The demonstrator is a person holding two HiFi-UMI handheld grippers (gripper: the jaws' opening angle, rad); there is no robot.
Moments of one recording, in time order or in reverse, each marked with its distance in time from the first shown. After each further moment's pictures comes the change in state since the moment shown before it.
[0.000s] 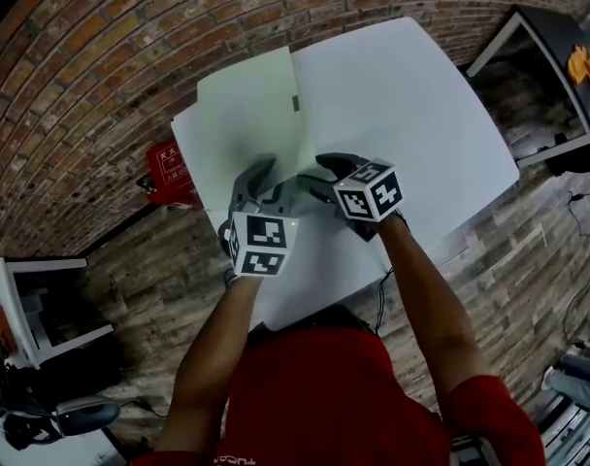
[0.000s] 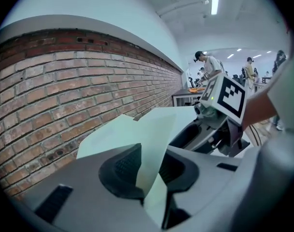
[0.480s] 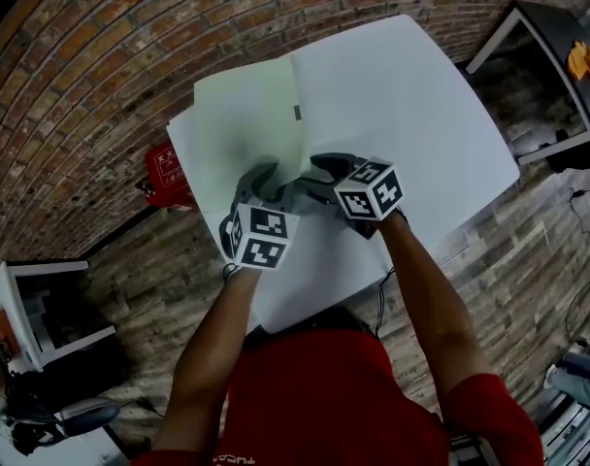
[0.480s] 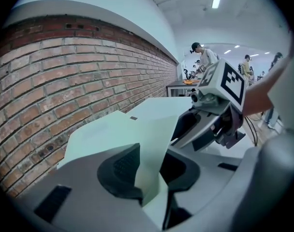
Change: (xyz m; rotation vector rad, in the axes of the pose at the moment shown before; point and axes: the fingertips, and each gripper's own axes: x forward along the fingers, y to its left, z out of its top) left arm 0.026 -0.017 -0.020 0.024 0.118 -0.081; right arm -0.002 -0.002 0.001 -0.025 -0.023 0.082
